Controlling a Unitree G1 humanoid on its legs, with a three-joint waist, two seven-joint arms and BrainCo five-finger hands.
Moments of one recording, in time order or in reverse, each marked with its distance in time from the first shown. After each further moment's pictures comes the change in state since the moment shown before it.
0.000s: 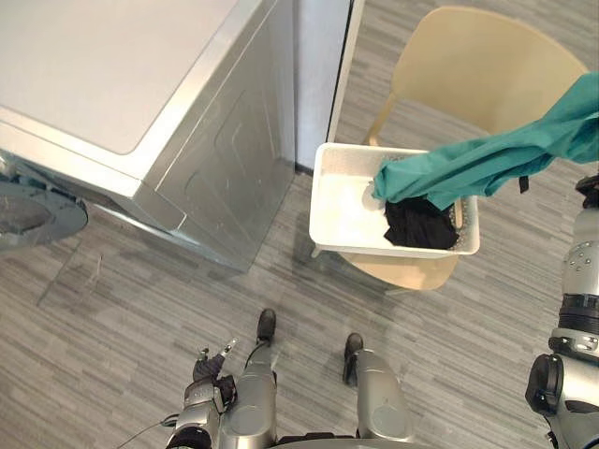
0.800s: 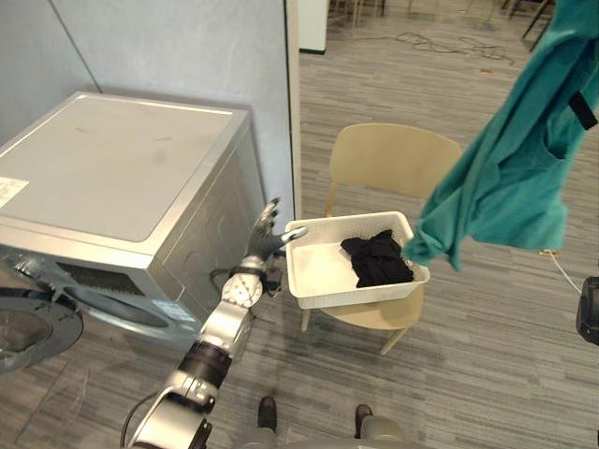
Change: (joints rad) left arm -0.560 0.107 -0.606 -0.402 -0.037 -0.092 -0.067; right arm -0.531 -0.241 0.460 0.205 0.112 0.001 0.022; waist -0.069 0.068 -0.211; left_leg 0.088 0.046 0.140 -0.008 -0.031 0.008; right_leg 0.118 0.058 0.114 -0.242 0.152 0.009
